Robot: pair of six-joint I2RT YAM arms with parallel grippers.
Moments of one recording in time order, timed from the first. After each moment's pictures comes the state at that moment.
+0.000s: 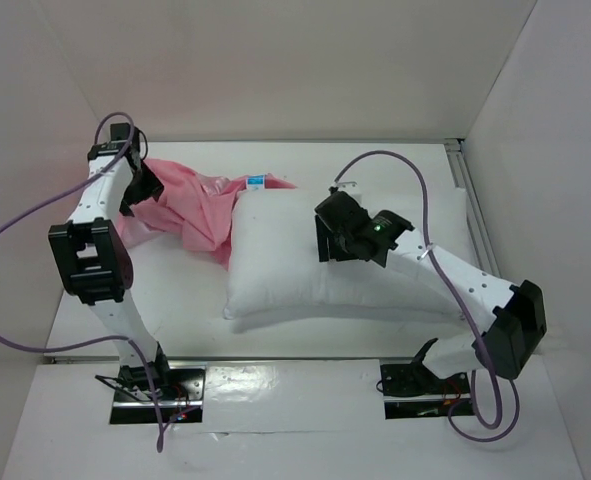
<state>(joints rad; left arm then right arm) 0.18 1.93 1.75 -0.97 -0.28 -0.61 0.77 1.37 1.21 -0.82 0.36 0.57</state>
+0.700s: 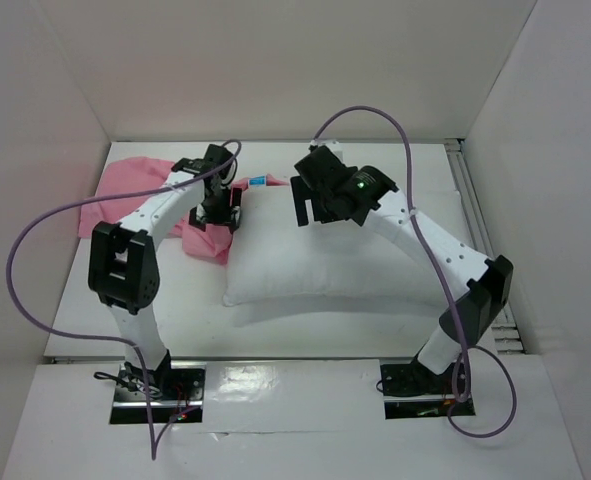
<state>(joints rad) -0.29 1.82 1.58 -0.97 -0.13 -0.26 0.76 1.61 1.70 -1.02 0.43 0.46</state>
